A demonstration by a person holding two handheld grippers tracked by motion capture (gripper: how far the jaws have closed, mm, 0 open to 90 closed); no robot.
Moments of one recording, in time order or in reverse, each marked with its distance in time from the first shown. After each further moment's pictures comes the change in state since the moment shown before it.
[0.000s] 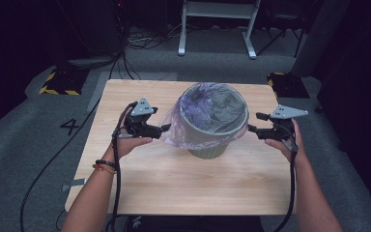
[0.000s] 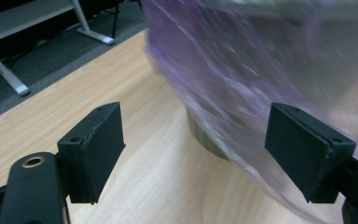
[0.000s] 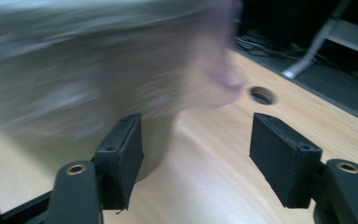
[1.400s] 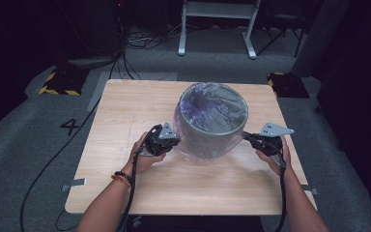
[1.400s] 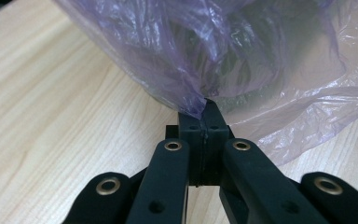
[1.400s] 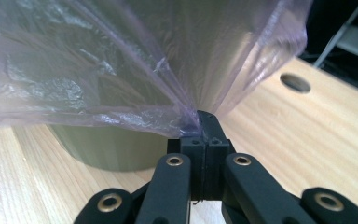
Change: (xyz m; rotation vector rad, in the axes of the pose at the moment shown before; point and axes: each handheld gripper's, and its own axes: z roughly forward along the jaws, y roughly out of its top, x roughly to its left) left arm -0.040 -0.042 0.067 0.191 -0.053 0.072; right arm 0.026 -0.042 0.026 -0.011 0.000 -0.005
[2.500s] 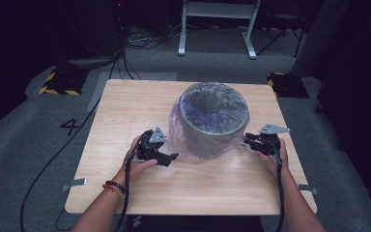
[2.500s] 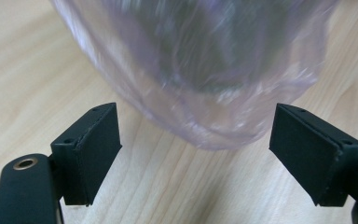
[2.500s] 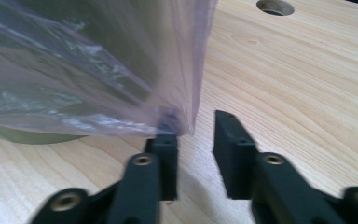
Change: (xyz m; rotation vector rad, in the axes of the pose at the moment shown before) left arm -0.011 -0.019 -0.027 -0.074 -0.021 -0.080; right arm -0.024 -0.037 0.021 0.104 -0.076 0.189
